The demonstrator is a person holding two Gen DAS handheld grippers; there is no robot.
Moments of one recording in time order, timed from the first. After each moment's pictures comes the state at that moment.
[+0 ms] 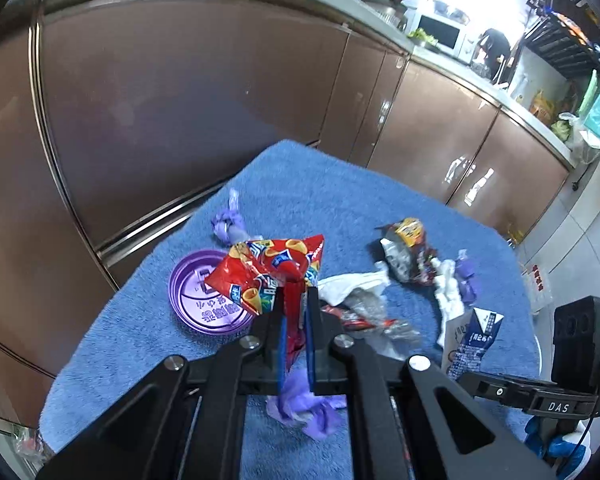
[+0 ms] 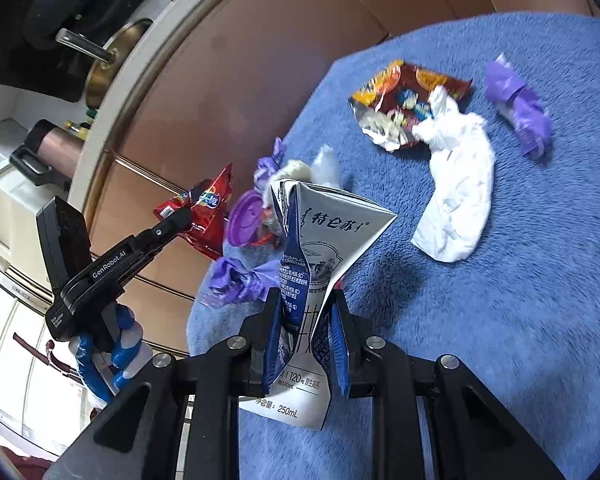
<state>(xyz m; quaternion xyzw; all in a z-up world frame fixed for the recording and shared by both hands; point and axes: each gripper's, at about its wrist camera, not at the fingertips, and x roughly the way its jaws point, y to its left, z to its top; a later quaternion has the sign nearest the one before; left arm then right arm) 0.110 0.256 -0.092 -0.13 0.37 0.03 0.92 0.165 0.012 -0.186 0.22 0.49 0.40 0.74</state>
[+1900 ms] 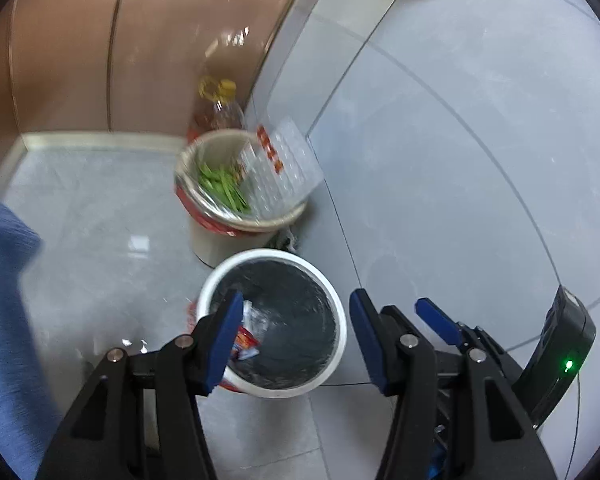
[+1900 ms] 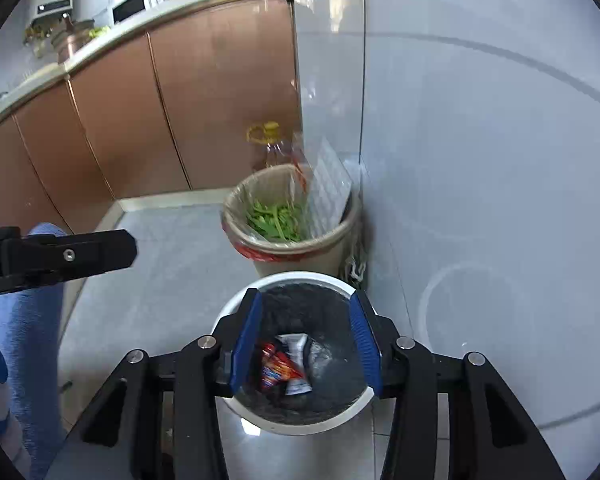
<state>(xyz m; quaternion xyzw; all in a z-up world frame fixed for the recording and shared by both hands) 0.289 -0.382 -0.143 -0.01 0.47 -0.39 0.79 0.179 -0.511 -0.180 0.12 0.37 -0.21 0.90</state>
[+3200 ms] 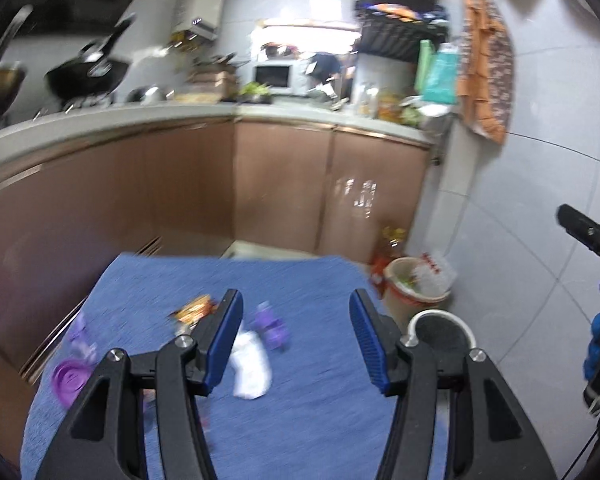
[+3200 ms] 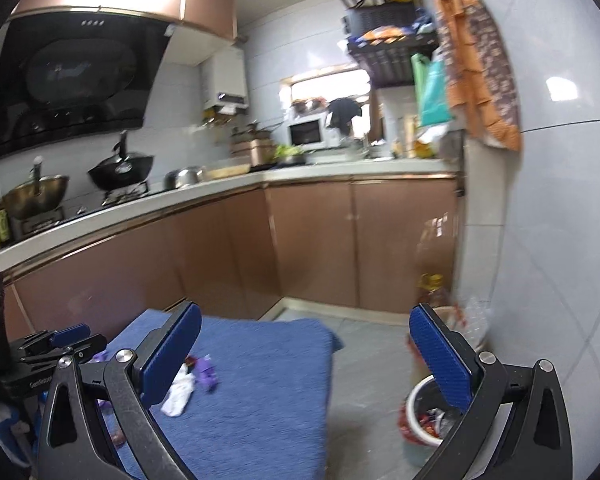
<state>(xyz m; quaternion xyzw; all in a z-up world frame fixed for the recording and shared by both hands) 0.084 0.090 0.000 -0.02 0.25 -0.17 0.95 0.008 -0.215 0.060 0.06 0.15 0.00 0.99</state>
